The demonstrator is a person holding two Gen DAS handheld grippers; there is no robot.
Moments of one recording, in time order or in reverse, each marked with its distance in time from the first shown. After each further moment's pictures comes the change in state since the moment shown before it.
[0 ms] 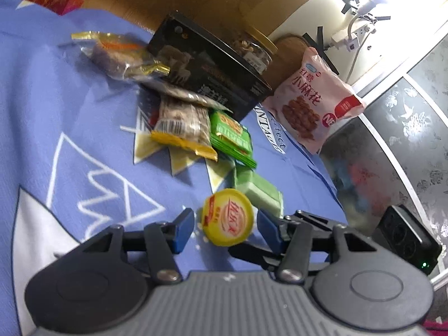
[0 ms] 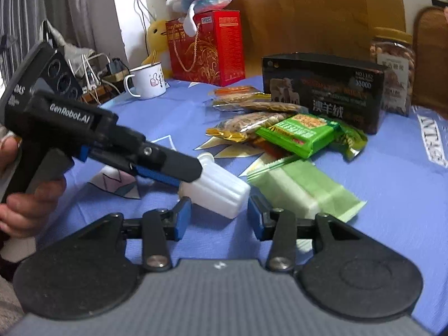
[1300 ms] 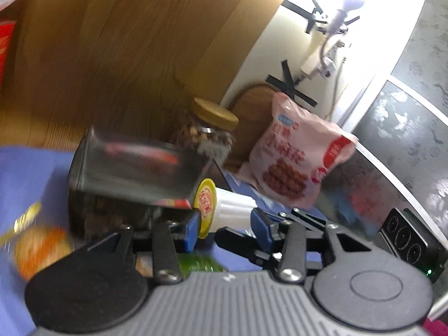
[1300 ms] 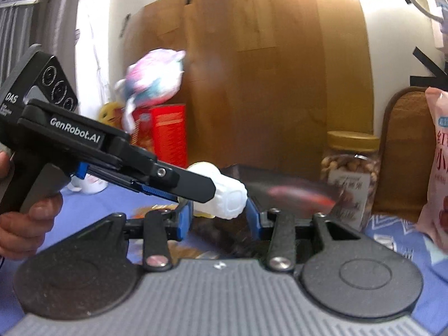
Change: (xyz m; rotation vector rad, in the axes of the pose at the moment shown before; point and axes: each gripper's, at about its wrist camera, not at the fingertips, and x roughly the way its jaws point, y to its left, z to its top) left arm 0.063 -0.070 0.162 0.266 -0.110 -0.009; right arm 0.019 -0.093 0.104 -0.011 -0.321 -0.128
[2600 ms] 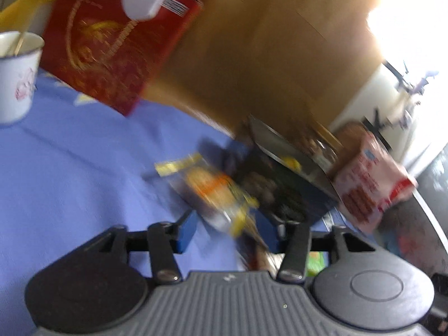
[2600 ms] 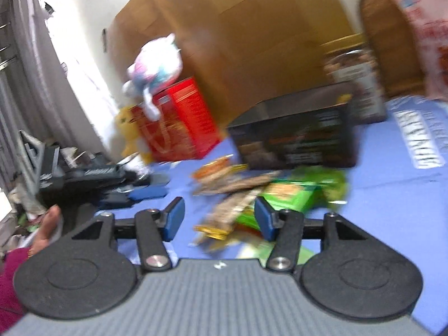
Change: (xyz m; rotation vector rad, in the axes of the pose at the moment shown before) left arm -0.122 0.108 -0.074 -0.300 -0.113 0.267; right arm -0.043 0.053 -0.042 0.382 0.139 0.104
